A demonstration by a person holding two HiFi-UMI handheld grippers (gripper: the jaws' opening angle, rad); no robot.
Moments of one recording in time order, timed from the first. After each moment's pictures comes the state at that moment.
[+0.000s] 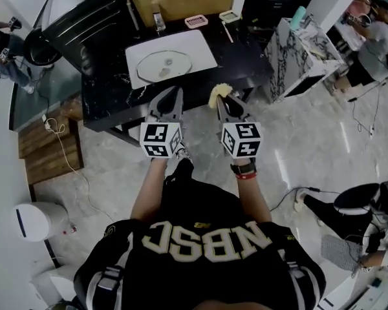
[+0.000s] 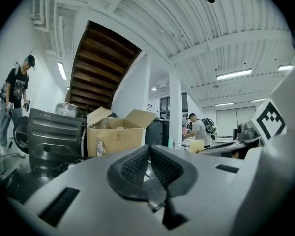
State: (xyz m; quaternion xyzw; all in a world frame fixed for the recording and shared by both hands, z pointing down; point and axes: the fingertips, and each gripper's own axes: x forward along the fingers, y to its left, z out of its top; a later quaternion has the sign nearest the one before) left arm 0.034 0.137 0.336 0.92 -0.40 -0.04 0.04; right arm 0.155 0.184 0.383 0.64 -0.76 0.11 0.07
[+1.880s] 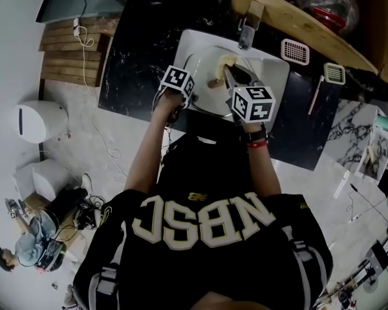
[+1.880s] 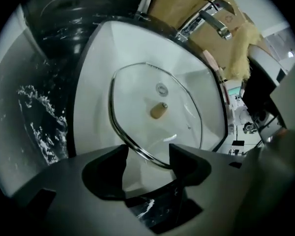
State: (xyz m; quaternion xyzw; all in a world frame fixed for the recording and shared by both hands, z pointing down) left arm -0.066 -0.115 0.665 0.60 -0.37 0.40 0.58; right arm 0.031 -0.227 0.519 0.35 -0.88 0.28 0.19
